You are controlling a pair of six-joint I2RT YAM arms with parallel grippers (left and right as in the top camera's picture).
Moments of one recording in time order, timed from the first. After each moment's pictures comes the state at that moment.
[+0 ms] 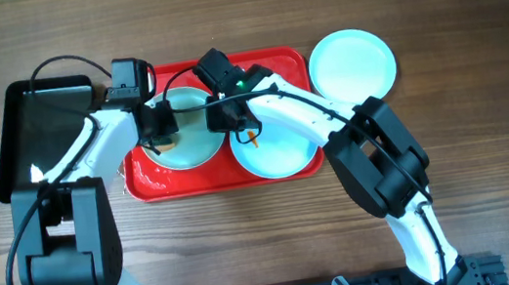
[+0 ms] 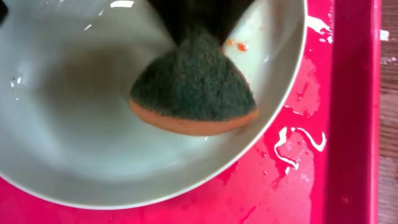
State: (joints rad) left arm -0.10 1.82 1.10 -0.53 0.00 -0.26; right arm 0.70 2.24 1.66 -0.66 -0.09 0.74
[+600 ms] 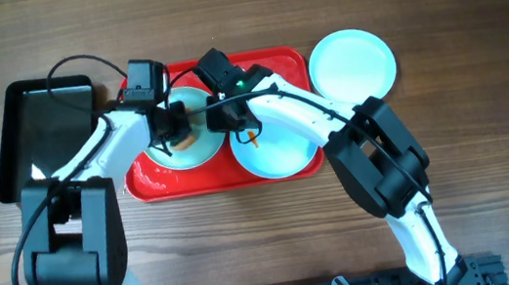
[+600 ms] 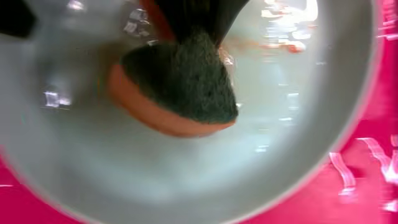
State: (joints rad) left arm -0.16 1.83 1.08 -0.49 0.00 -0.29; right arm 0.70 2.24 1.66 -0.66 -0.09 0.74
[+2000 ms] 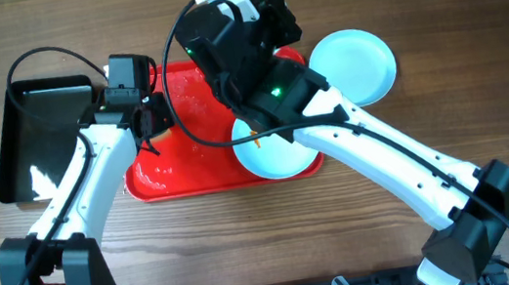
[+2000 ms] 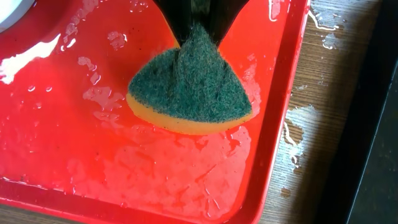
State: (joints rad) left arm -0.16 1.62 1.10 -0.61 -0.16 -0.36; right arm 0.82 1.80 1.76 -0.49 1.19 -0.24
